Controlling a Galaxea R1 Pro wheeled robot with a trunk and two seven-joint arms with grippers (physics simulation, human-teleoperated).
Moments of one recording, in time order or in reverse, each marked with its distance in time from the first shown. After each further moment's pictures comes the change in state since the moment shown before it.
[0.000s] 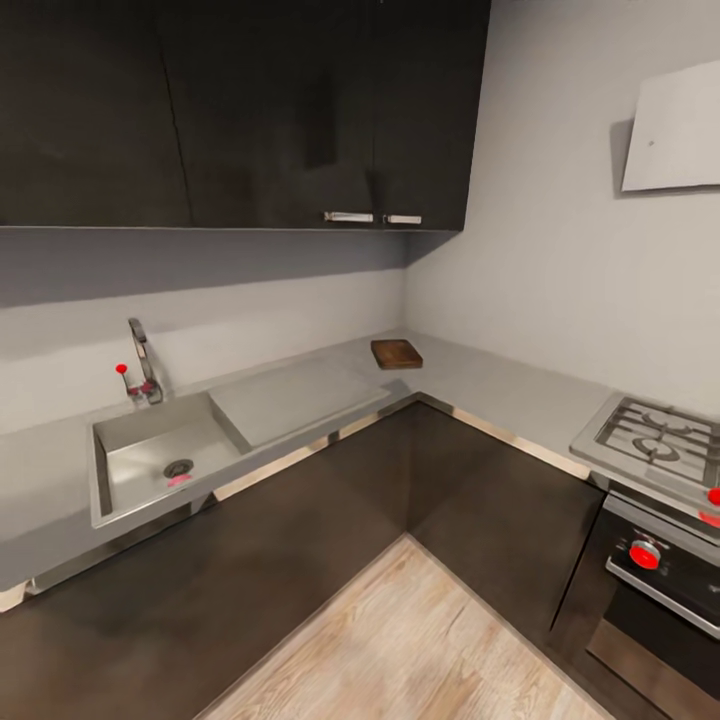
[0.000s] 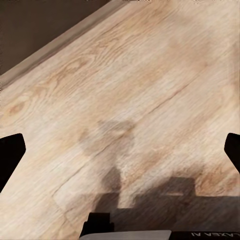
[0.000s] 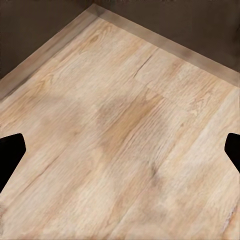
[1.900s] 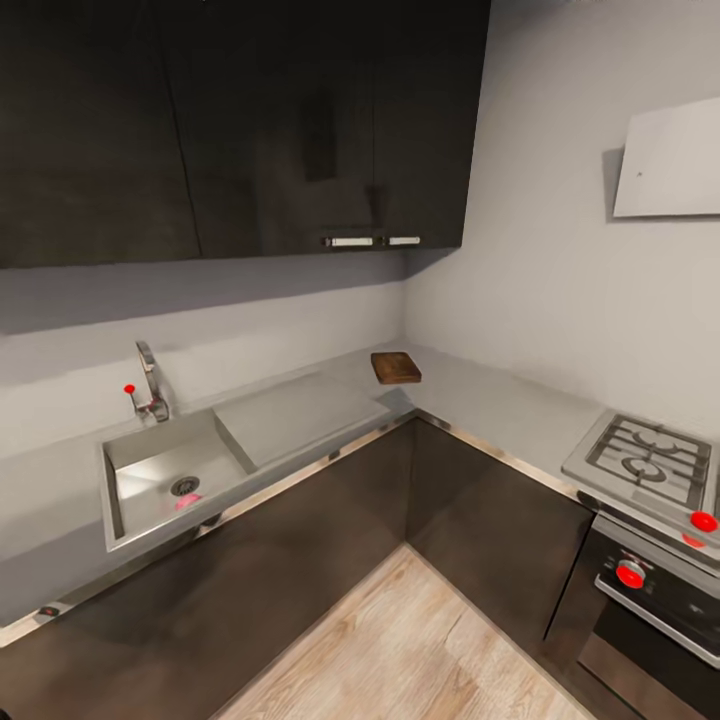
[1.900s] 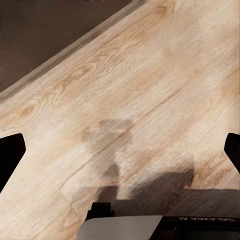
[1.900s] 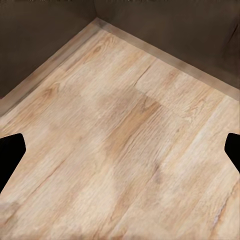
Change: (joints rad) left arm 0.000 0.000 0.000 0.000 0.000 0.000 0.000; right arm 0.000 0.000 0.000 0.000 0.000 0.000 0.000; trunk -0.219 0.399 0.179
